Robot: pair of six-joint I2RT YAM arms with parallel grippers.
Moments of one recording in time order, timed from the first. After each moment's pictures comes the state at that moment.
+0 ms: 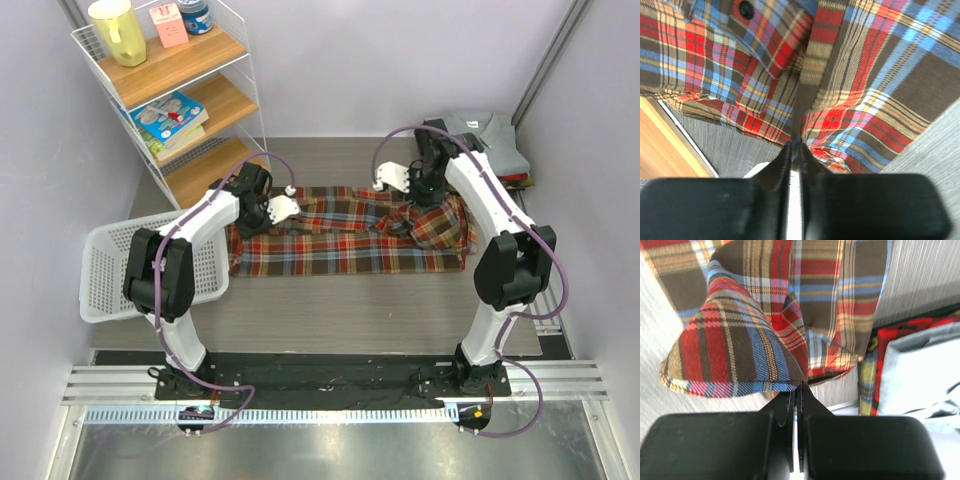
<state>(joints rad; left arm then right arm) -0.34 1.79 1.34 -0.78 0.02 0.88 0.20 1.82 1.76 -1.19 -0.09 -1.27</state>
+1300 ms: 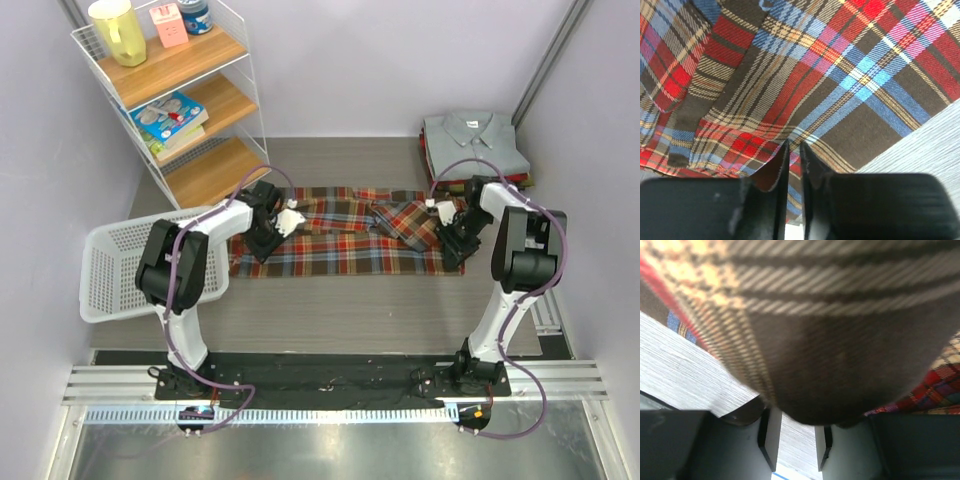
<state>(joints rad) -0.39 1.89 1.27 -0.75 0.11 0.53 -0.14 1.95 1.33 -1.03 -0.25 -0.70</state>
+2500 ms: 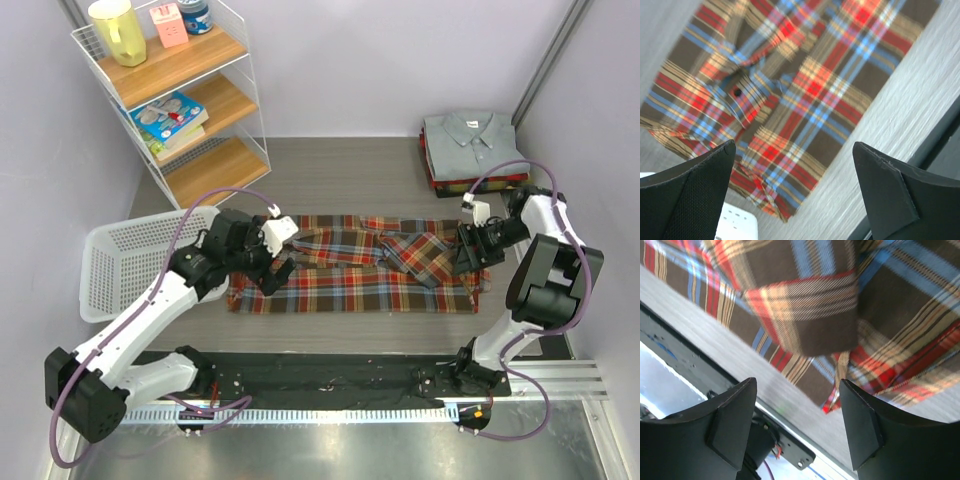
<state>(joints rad) -0.56 1.06 0.89 -0.60 0.26 0.33 -0.37 1.68 1.22 -1.22 -0.55 -0.76</state>
